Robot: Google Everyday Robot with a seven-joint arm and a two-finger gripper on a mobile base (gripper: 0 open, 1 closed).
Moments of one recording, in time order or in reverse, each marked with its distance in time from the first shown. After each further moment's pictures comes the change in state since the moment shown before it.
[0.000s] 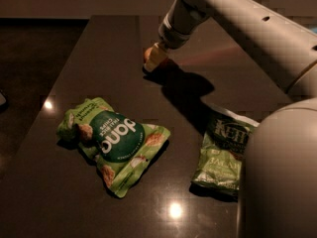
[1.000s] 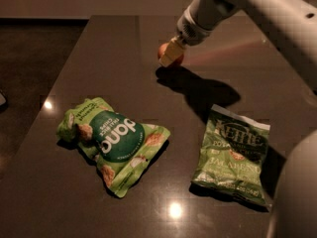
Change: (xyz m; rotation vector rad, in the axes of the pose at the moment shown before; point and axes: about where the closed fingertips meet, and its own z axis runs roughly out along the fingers) arm 0.025 0.003 -0.049 -0.029 -0.048 0.017
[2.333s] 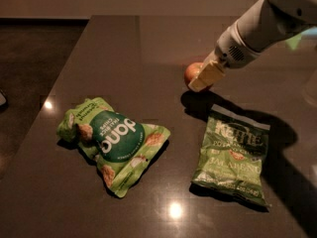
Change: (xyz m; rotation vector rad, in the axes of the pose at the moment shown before) arm 0.095 0.060 -0.076 -0.052 -0.015 -0.041
